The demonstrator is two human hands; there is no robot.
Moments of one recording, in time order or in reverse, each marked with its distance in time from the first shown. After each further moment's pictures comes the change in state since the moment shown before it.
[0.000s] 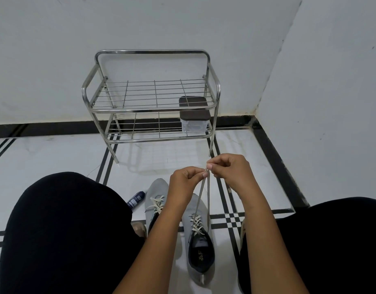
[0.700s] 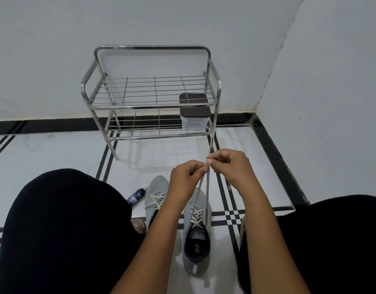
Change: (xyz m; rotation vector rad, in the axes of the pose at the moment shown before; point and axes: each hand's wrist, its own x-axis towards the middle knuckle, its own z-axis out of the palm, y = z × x) left_hand 0.000 0.005 -0.001 0.162 0.004 0.077; right_hand 0.000 -0.003 0.001 0.005 0.006 -0.047
